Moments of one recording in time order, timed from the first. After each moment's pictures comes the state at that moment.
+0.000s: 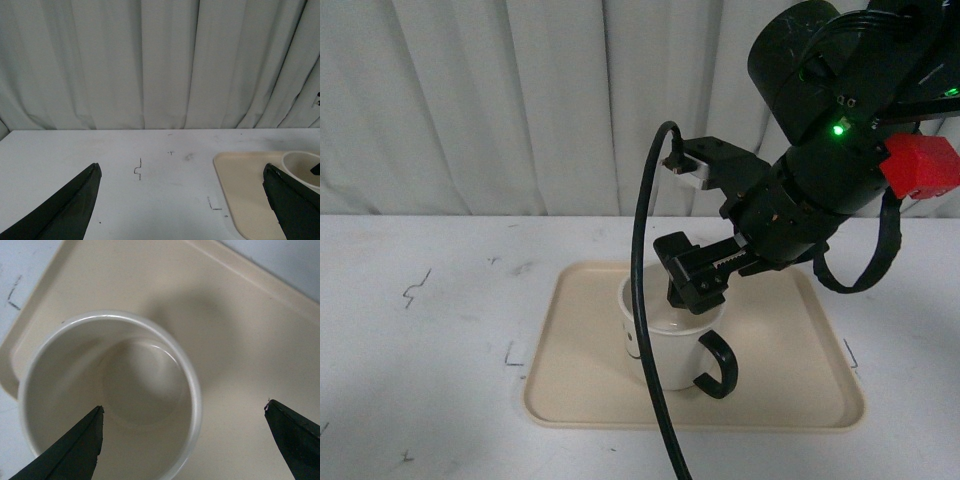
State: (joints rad) left arm 0.00 0.01 0.01 0.00 0.00 0.00; right arm 0.36 2.14 1.48 -0.40 -0.22 -0.20
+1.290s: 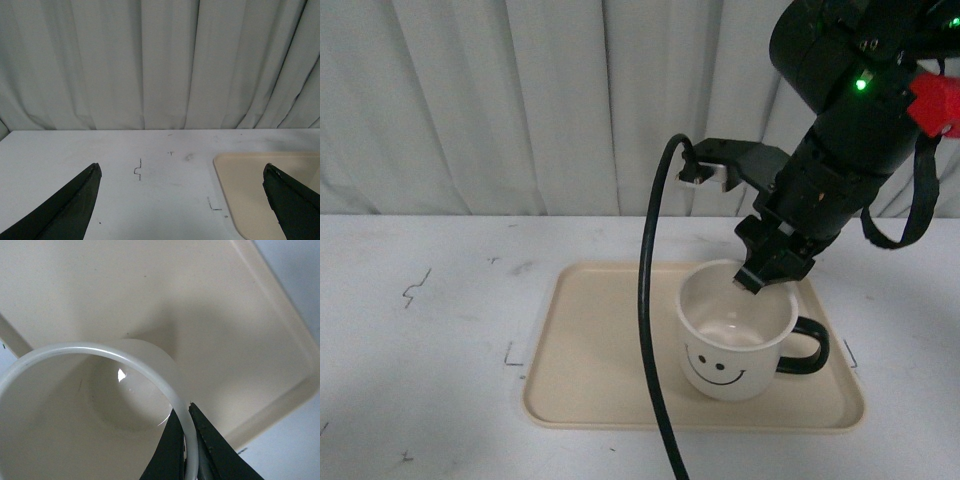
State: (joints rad) left arm 0.00 0.01 0.01 0.00 0.00 0.00; right arm 0.31 2.17 1.65 -0.72 -0.18 -0.60
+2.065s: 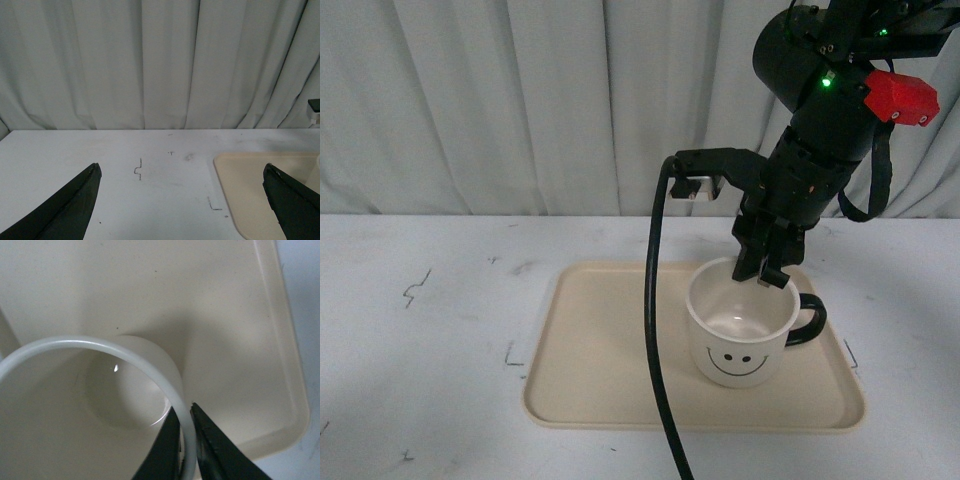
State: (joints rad) left arm 0.00 0.01 0.01 0.00 0.00 0.00; right arm 0.29 2.35 1.91 -0.88 -0.21 -0.94
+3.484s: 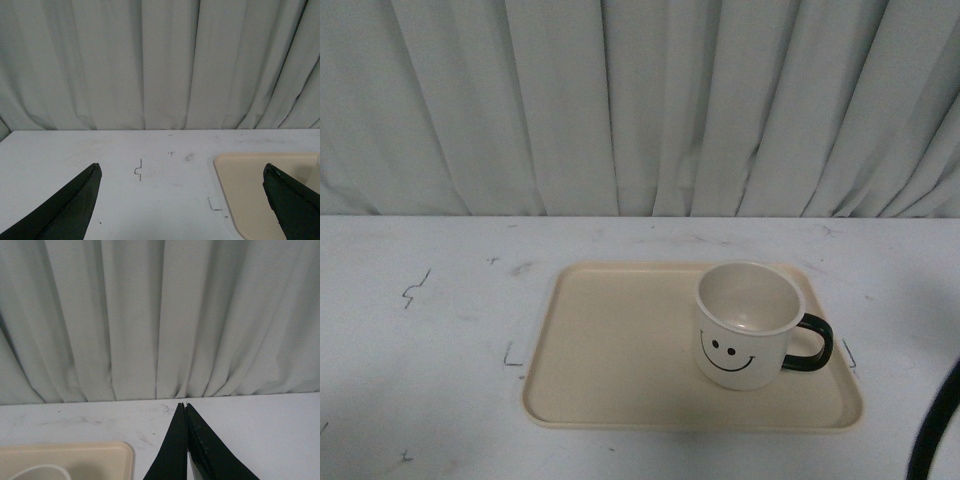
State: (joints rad) left arm 0.00 0.01 0.01 0.00 0.00 0.00; right arm 0.10 1.41 0.35 1.07 0.11 -0.02
